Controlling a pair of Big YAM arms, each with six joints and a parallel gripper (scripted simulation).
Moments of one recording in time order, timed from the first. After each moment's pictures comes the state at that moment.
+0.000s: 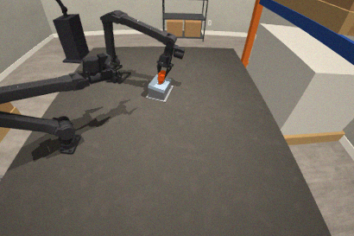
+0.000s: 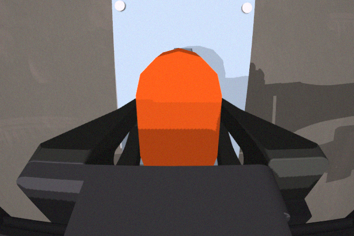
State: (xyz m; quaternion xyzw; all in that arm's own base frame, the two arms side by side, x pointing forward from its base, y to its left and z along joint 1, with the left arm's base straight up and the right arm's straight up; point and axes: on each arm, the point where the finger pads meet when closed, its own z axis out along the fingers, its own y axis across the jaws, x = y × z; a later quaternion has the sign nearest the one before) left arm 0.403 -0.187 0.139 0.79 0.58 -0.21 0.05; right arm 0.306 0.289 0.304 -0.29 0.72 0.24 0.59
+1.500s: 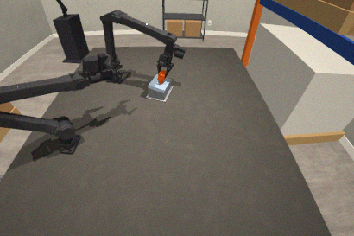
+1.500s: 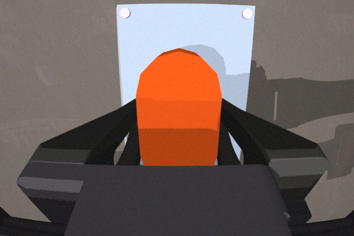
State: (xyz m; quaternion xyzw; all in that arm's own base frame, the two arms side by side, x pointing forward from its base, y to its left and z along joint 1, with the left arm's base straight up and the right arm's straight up) left arm 0.405 -0.193 0.145 0.79 0.57 -0.21 0.05; right arm 0.306 0.289 0.304 -0.29 0.72 0.24 0.59
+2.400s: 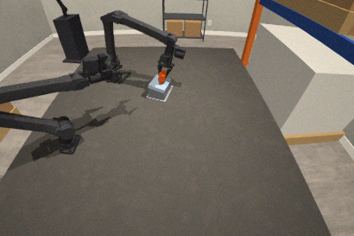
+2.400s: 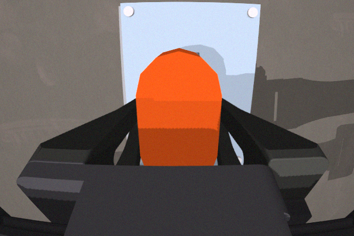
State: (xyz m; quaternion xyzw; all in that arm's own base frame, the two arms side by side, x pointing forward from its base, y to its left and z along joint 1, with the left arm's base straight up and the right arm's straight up) left arm 0.408 -0.193 0.142 0.79 0.57 -0.21 0.05; right arm 0.306 0.289 0.304 -0.29 0.72 0.24 0.59
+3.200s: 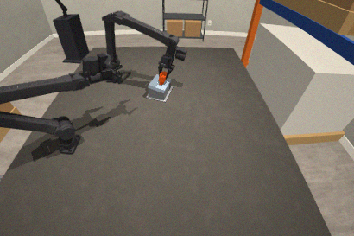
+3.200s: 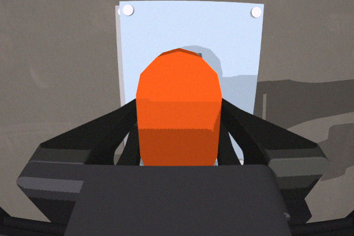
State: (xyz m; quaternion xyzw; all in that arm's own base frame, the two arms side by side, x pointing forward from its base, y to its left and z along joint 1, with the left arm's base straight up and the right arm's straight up) left arm 0.410 -0.194 0.136 0.79 0.57 -0.22 0.04; right arm 0.306 0.289 0.304 -0.29 0.72 0.24 0.59
